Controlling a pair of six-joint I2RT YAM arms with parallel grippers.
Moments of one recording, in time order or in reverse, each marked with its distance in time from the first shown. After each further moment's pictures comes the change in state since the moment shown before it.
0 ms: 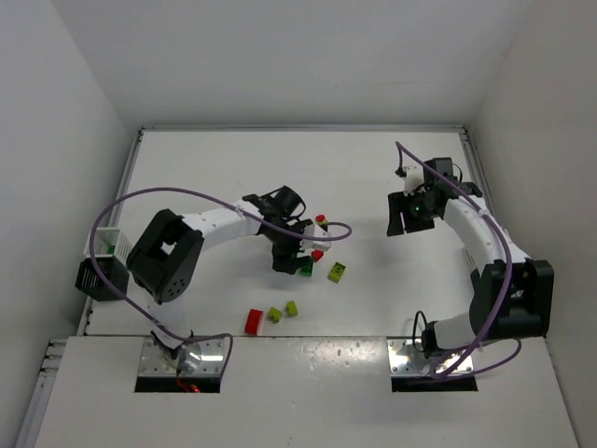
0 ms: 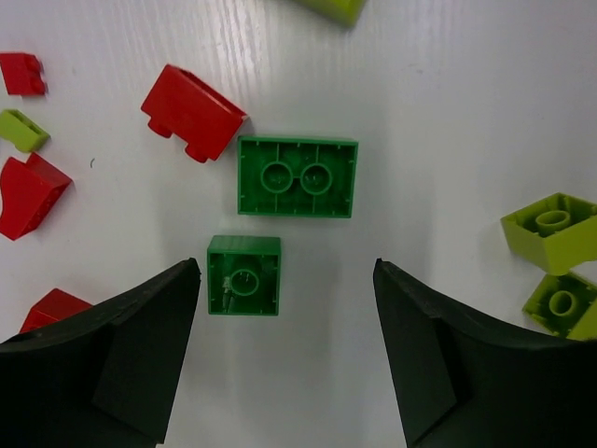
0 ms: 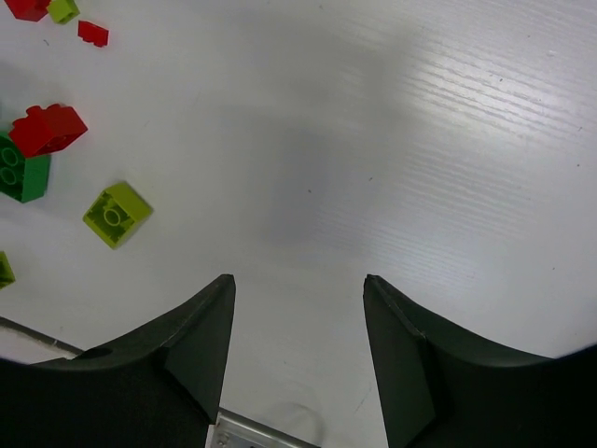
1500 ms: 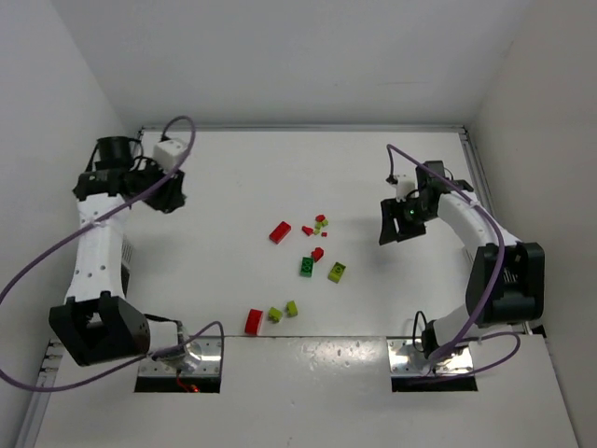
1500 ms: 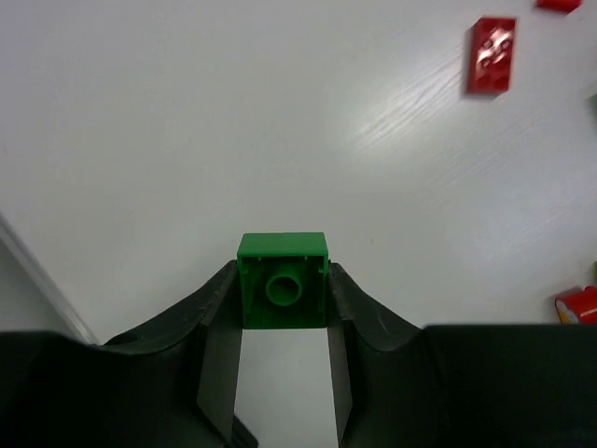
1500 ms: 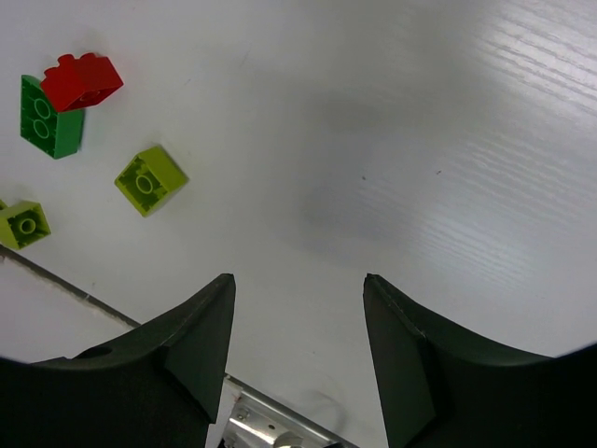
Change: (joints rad) left arm 0.801 -0.490 0.146 -0.282 0.005 -0.260; right arm 0.005 0.085 0.004 -0.045 -0.127 -0.040
